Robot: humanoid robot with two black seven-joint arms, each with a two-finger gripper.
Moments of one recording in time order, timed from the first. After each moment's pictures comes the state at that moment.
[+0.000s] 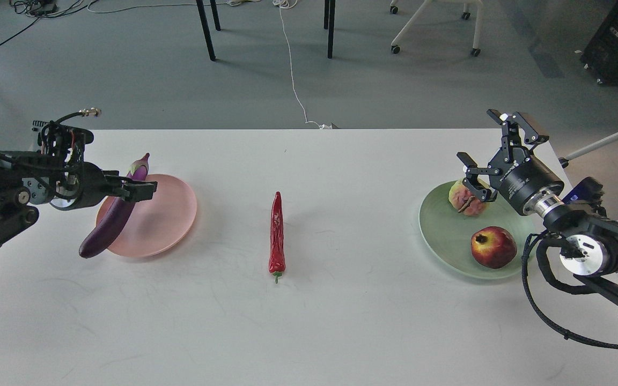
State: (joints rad) left arm -0.94 0.74 -0.23 -0.98 1.63 -0.36 -0.17; right arm 0.70 -0.64 0.29 1.07 0.11 0.21 0.49
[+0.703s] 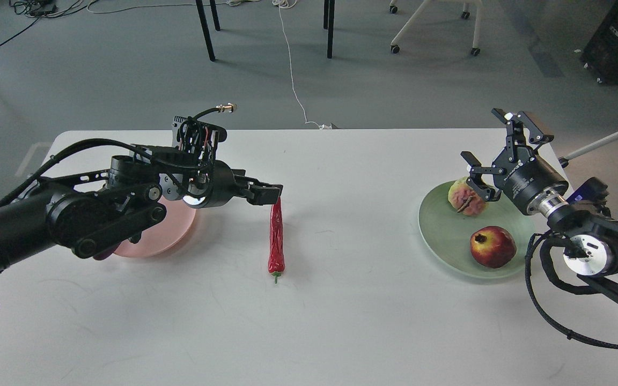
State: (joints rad) left arm -1.00 0.39 -0.21 -1.08 1.54 -0.37 0.00; right arm 0.69 -0.65 0.30 1.07 0.11 0.21 0.49
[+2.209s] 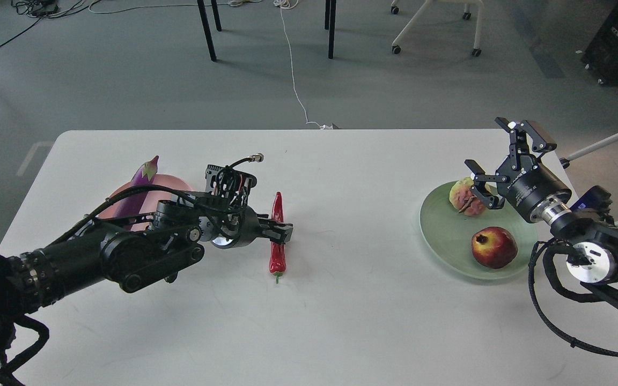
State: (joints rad) left arm -0.88 0.23 -0.20 -1.00 1.55 -0.38 0.12; right arm 0.67 -0.65 0.30 1.07 0.11 0.21 0.49
